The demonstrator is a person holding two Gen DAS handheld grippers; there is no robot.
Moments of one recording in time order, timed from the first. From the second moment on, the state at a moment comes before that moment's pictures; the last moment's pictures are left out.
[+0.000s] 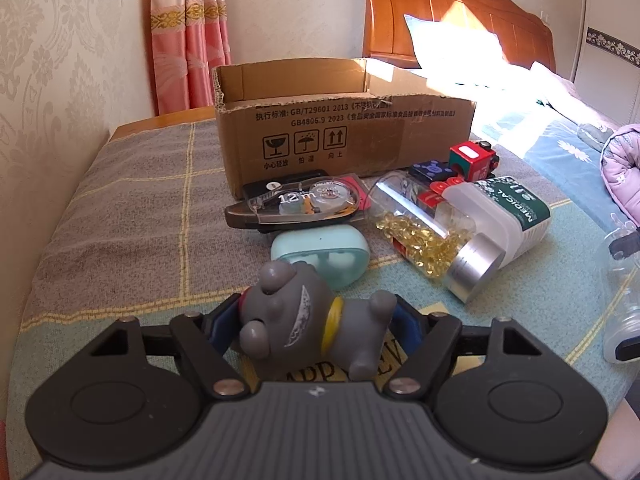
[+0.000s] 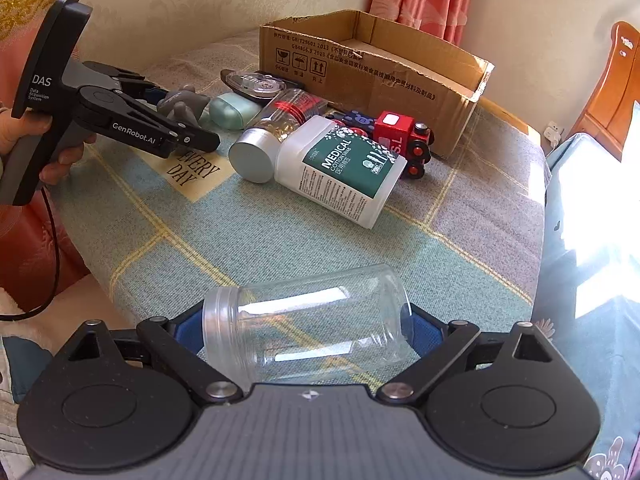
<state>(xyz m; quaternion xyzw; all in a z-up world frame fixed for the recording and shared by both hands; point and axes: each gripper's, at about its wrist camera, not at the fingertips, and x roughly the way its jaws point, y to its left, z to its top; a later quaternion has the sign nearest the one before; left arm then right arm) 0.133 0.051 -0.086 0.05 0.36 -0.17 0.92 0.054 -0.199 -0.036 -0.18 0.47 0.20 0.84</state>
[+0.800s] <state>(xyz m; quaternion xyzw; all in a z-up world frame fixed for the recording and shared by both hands) 0.135 0.036 -0.022 0.06 0.35 -0.15 0.92 0.093 -0.196 0.002 -0.17 0.42 0.20 0.87</state>
